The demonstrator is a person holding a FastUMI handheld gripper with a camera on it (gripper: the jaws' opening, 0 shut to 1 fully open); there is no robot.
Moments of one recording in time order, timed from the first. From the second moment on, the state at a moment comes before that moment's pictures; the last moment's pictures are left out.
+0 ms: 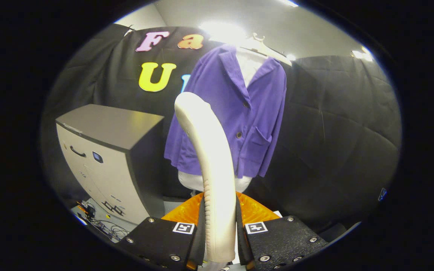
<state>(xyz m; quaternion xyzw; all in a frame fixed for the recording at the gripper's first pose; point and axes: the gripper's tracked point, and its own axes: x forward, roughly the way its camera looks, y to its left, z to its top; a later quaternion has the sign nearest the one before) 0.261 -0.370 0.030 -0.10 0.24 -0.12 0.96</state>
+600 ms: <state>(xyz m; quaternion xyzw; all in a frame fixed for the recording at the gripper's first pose) 0.311 -0.284 0.167 -0.08 0.10 -0.15 0.98</state>
